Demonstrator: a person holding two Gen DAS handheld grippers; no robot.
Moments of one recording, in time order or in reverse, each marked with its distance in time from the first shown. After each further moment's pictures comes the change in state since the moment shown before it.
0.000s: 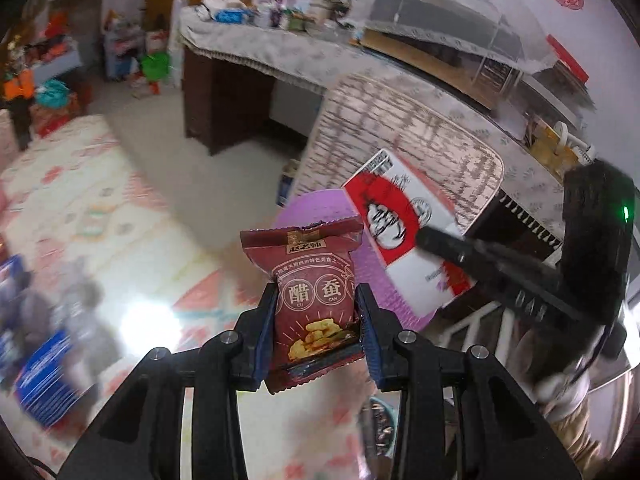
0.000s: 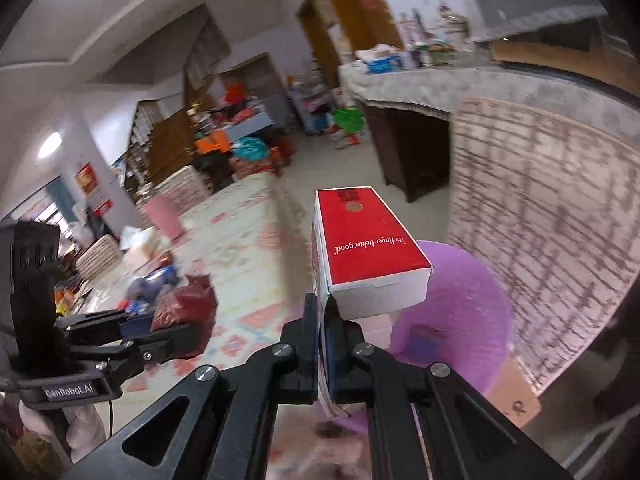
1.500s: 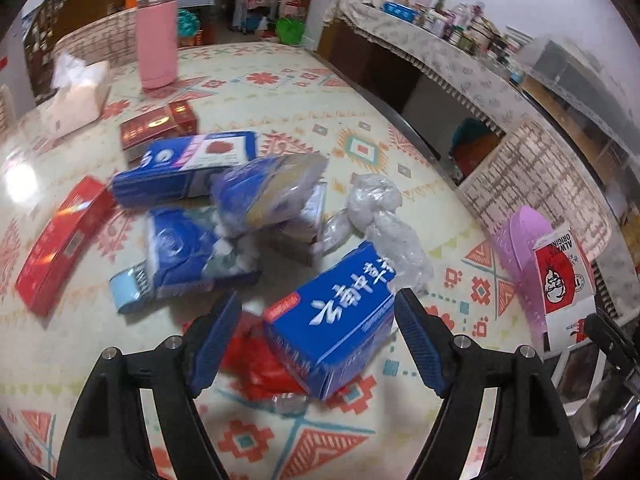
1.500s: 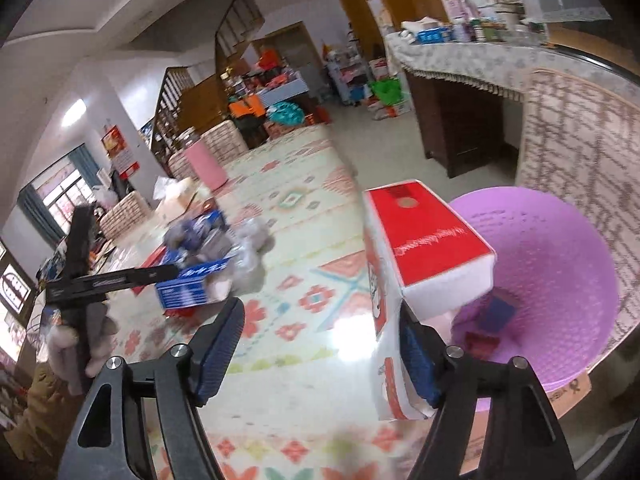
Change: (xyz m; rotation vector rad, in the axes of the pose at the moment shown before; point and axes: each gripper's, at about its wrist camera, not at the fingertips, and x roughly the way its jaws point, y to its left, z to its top) left arm -0.087 0.241 -0.094 -0.322 0.002 0.264; right arm 0.045 0.117 -0.058 -0.102 0.113 0.128
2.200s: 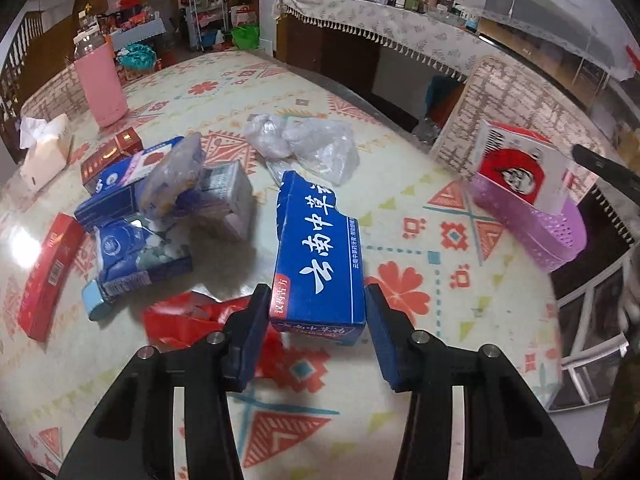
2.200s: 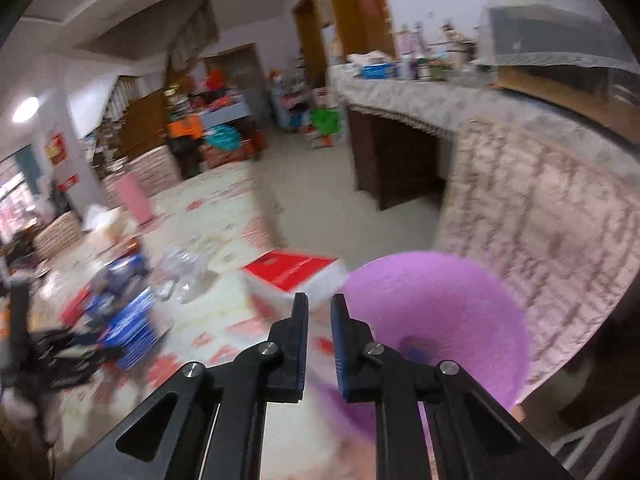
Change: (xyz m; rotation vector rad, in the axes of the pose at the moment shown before) left arm 0.005 -0.056 -0.031 0.206 0.020 0.031; right arm -0.019 -0.057 0.052 0.012 -0.096 -0.415
